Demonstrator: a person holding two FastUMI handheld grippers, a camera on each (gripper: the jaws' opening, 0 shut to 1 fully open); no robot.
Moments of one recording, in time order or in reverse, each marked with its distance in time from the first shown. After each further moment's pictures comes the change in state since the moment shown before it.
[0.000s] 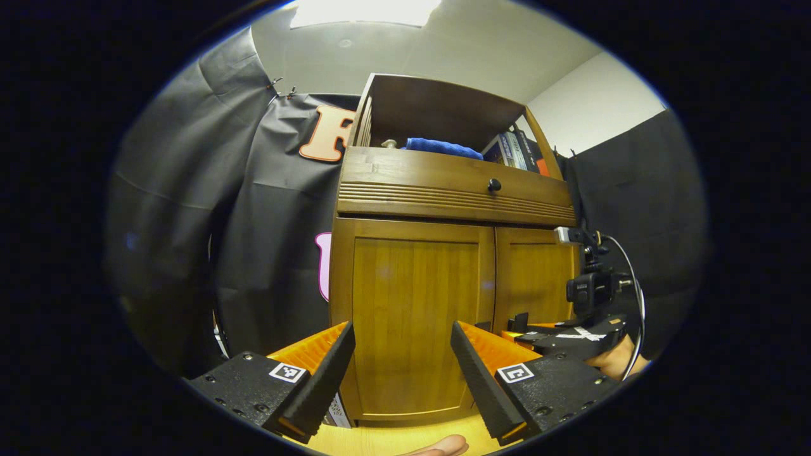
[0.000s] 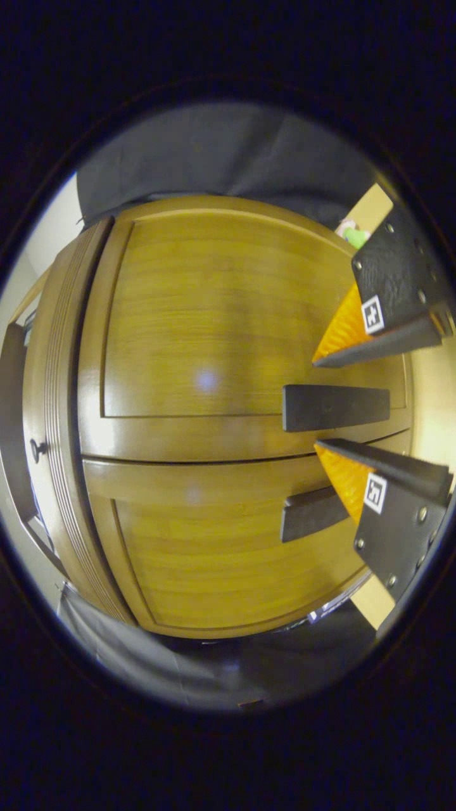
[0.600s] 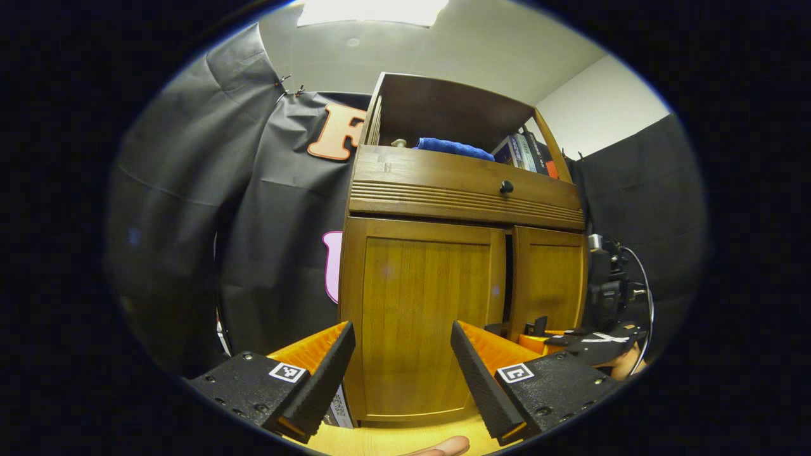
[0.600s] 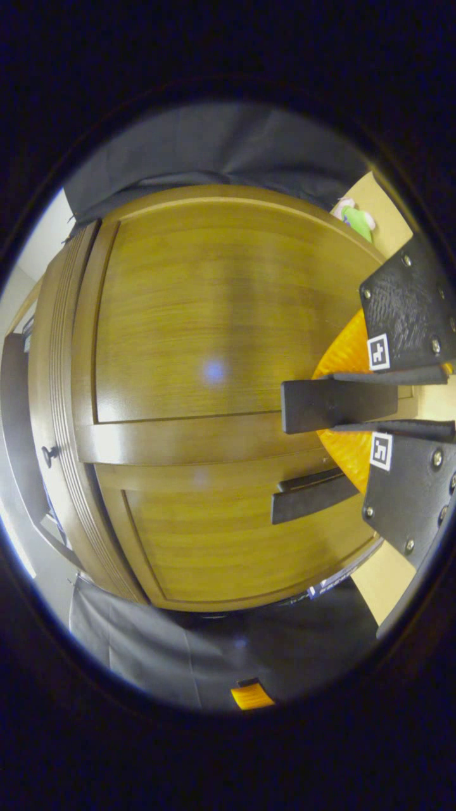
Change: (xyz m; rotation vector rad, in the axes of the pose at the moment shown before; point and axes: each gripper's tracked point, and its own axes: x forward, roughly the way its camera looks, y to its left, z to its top) left arm 0.004 0.012 -0.002 -0.007 0.006 0.023; right arm -0.030 0.000 -0.007 0.027 -0.010 0.122
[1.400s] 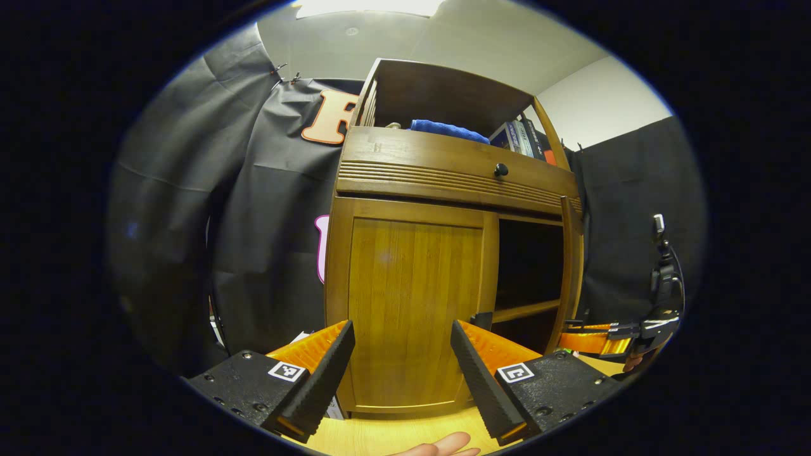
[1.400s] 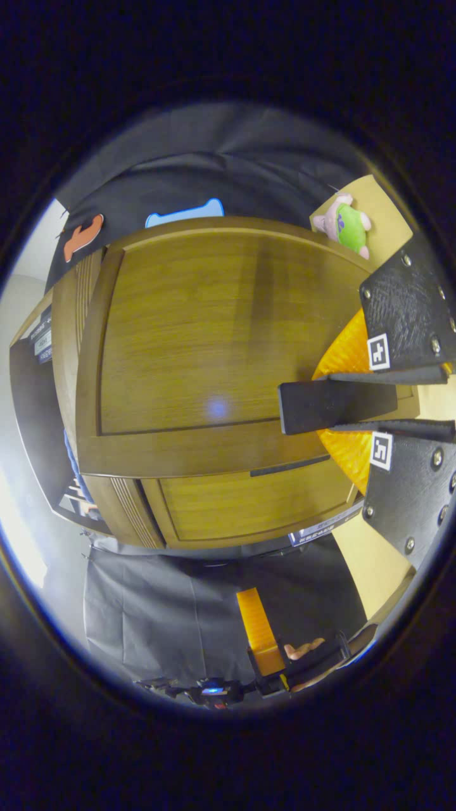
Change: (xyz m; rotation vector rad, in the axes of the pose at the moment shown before) left arm 0.003 -0.015 -0.021 0.013 0.079 -0.003; right arm -0.088 -0.027 -0.004 -0.006 0.012 0.186
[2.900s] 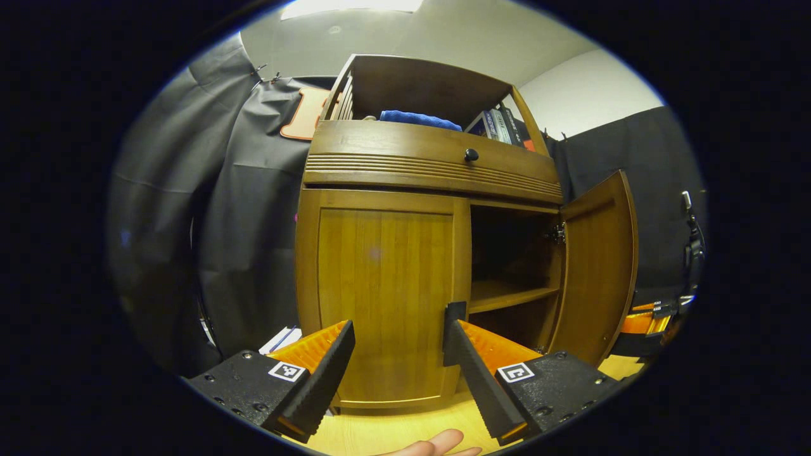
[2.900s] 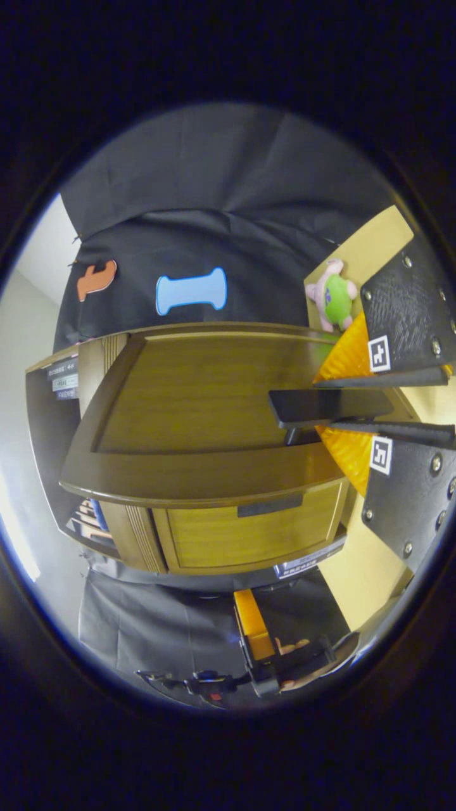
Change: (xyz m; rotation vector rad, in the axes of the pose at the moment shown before) left arm -0.002 -0.040 -0.011 0.007 0.022 -0.065; right arm -0.106 -0.077 -0.002 -0.025 0.014 -0.250
